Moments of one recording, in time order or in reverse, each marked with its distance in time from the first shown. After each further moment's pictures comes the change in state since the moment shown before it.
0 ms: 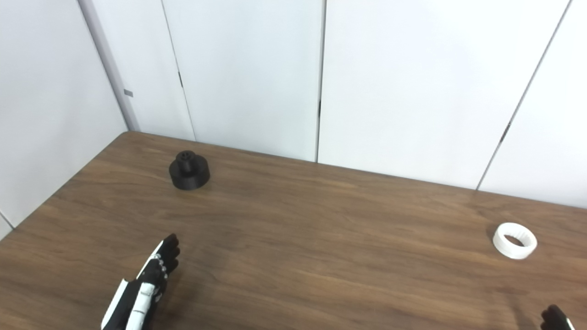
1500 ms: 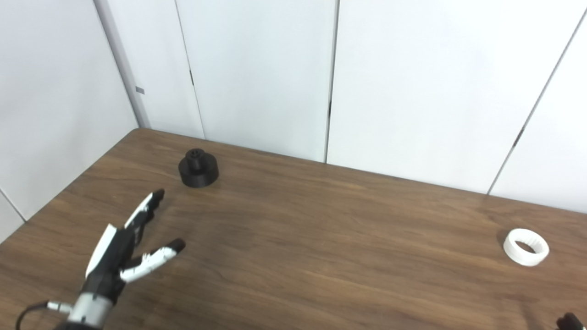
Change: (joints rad) left arm -0.160 0.165 0.092 -0.168 0.244 0.314 0.061; right arm 0.004 -0.021 0.002 -0.009 0.009 0.009 0.001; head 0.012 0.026
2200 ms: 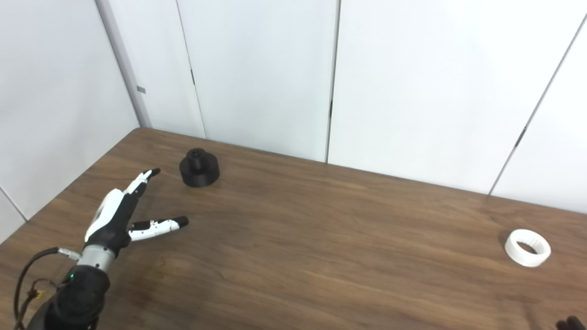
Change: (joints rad) left arm -0.213 0.144 -0.035 0.289 0.354 0.095 0.056; right arm 0.000 0.007 0.001 0.000 0.004 -0.001 -0.001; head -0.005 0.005
